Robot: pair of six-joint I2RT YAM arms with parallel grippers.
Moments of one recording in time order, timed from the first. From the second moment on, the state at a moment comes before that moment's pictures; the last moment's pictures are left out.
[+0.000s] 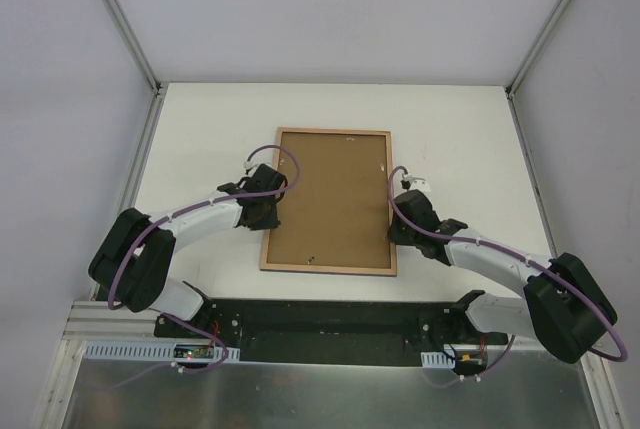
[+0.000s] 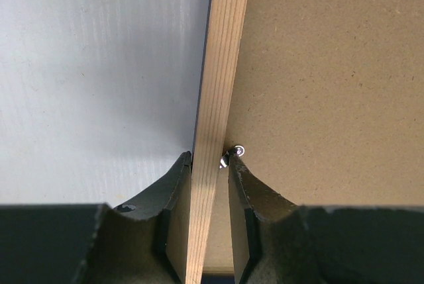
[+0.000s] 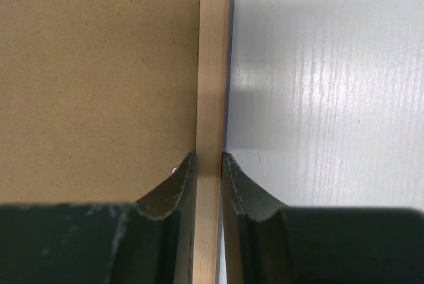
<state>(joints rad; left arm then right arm) -0.57 1.45 0.77 -0.48 -0.21 -0.66 0.66 1.21 0.49 -0.21 0.23 0.60</state>
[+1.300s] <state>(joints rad) -0.34 1.95 1.44 -0.56 -0.08 -0.37 0.66 1.20 0.48 -0.19 0.22 0.60</state>
